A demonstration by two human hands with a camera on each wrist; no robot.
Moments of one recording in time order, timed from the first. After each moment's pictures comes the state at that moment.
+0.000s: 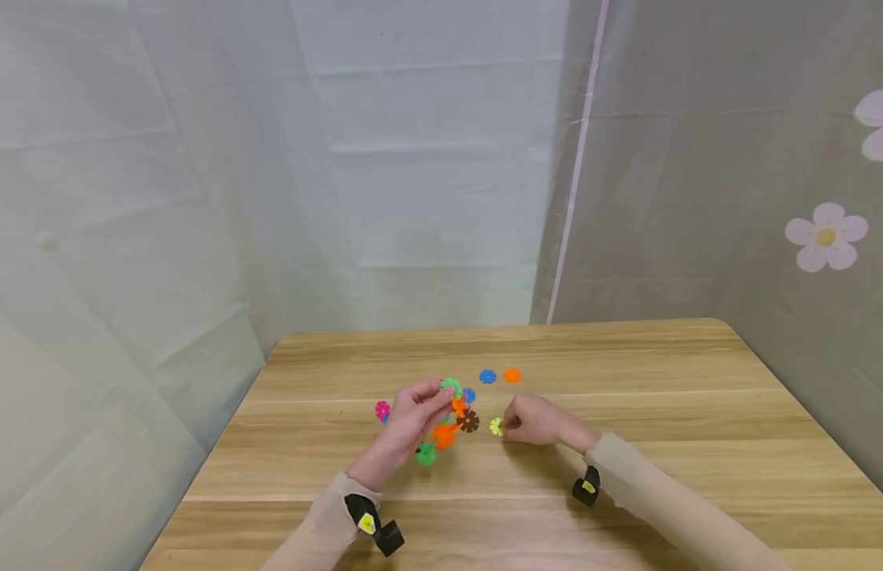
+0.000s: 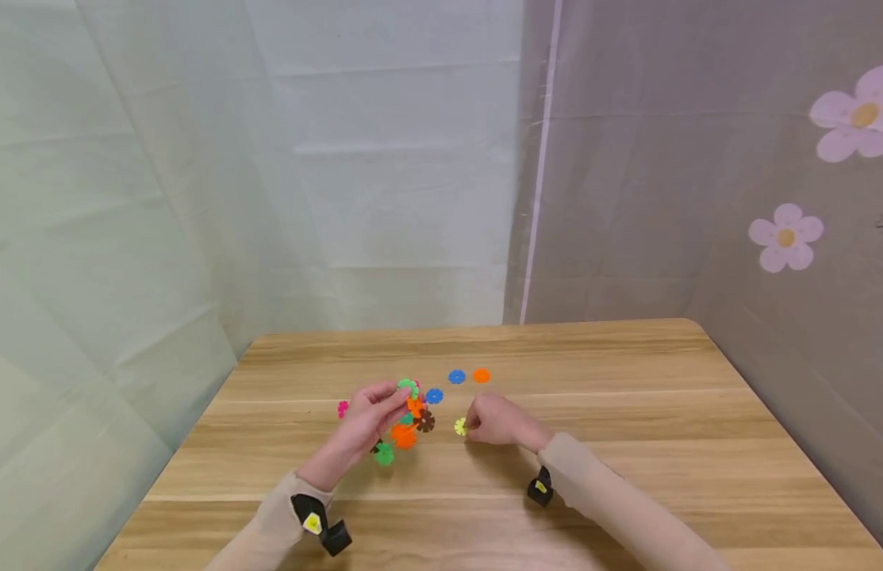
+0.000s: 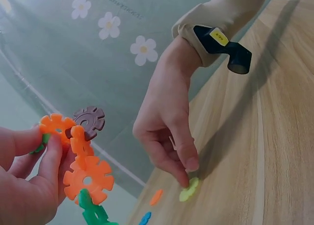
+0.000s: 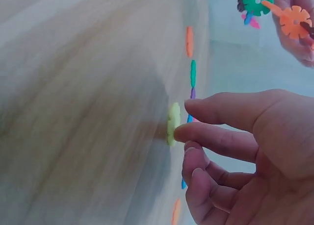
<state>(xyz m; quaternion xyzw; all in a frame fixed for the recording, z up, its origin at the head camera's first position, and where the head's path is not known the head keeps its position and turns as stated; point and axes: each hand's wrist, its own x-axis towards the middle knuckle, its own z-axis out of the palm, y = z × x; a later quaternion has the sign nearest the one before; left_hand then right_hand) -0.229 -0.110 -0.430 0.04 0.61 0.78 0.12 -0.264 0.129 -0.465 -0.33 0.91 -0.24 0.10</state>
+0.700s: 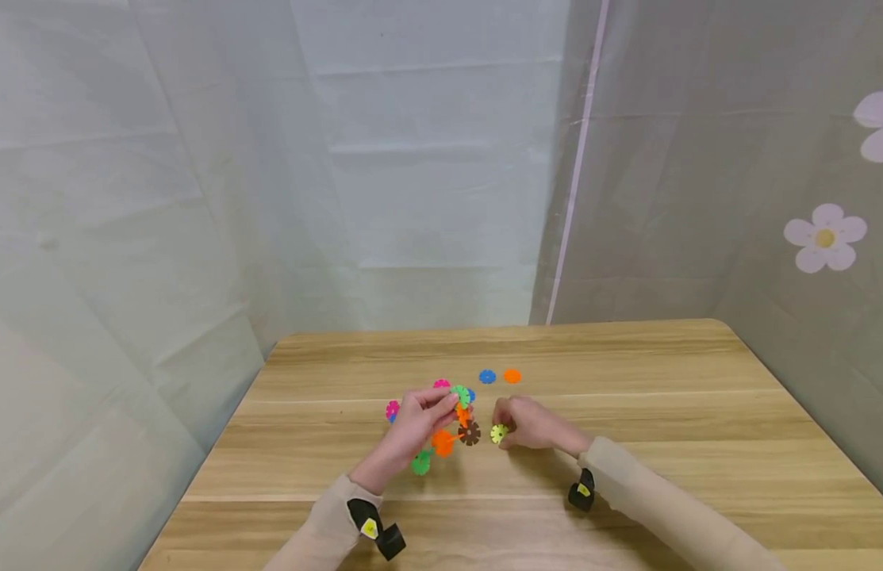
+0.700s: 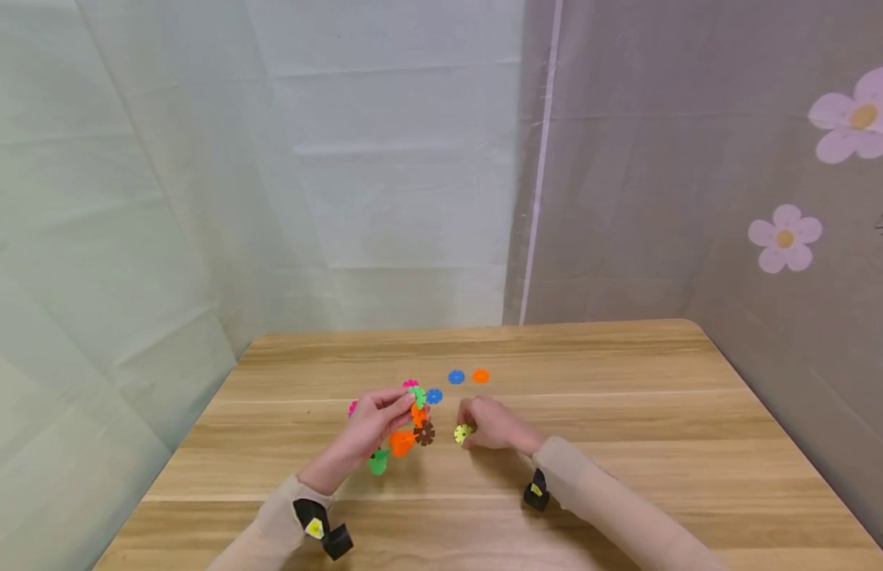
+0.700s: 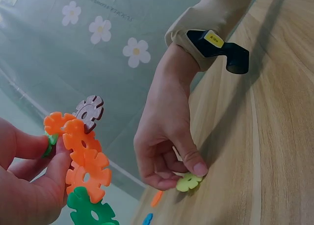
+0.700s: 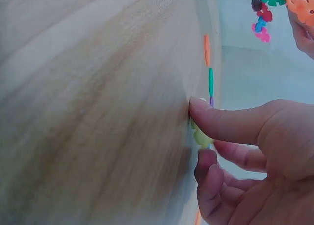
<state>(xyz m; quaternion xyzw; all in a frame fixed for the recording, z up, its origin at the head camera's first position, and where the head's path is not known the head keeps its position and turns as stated) -0.223 -0.105 -0.429 0.06 0.69 0.71 0.12 -0.261 0.118 -0.474 -0.29 0.92 -0.26 0.09</state>
